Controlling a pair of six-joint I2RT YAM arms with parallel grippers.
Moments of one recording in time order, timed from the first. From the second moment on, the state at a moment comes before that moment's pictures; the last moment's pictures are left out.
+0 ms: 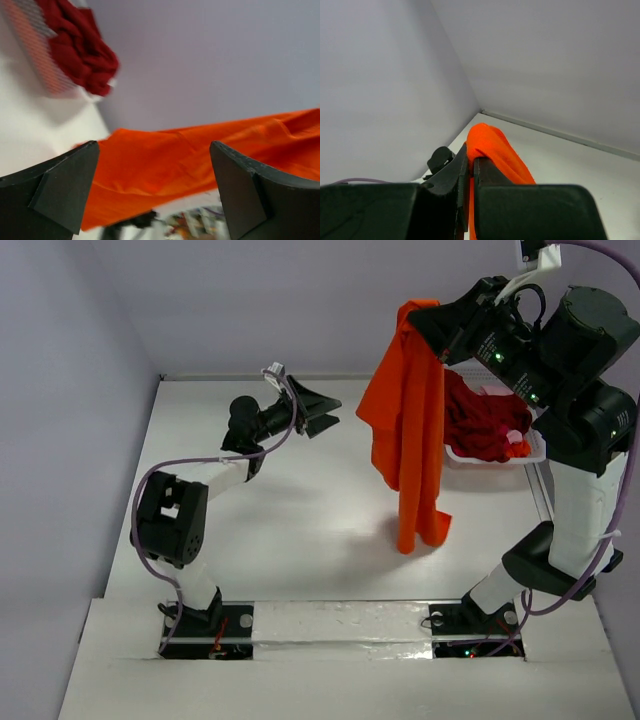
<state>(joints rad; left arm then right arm) -0.35 1.70 1.03 0.84 0.75 -1.36 0.61 1.59 2.66 -0.91 -0.03 0.32</state>
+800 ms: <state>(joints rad) -0.35 1.48 0.92 0.85 0.93 -1.25 0.61 1.62 2.66 -0.91 -0.01 0.31</state>
